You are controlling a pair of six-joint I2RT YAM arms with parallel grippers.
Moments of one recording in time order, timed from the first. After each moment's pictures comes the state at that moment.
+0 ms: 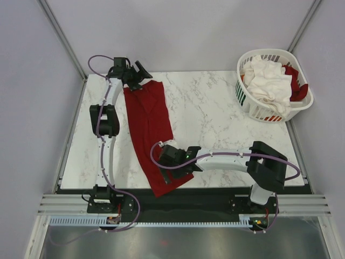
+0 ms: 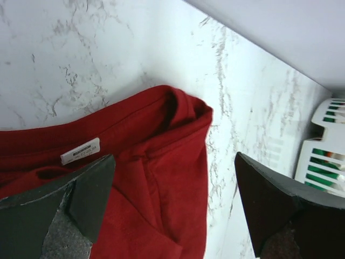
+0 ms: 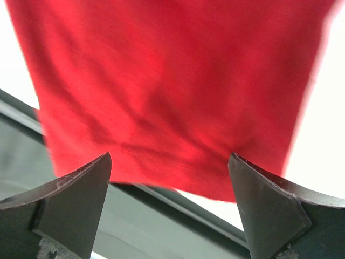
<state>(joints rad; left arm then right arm) -0.04 2.68 2.50 -0.53 0.42 -0.67 1.19 1.73 1.06 -0.45 0.08 0.68</state>
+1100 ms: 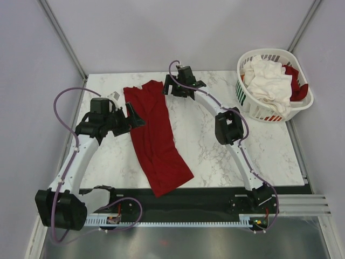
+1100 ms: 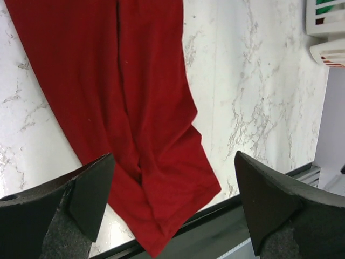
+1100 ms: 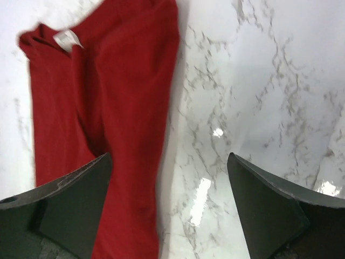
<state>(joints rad) -0.10 1.16 0.99 -0.60 0.37 -0.50 0.49 2.70 2.48 -0.44 -0.18 0.51</state>
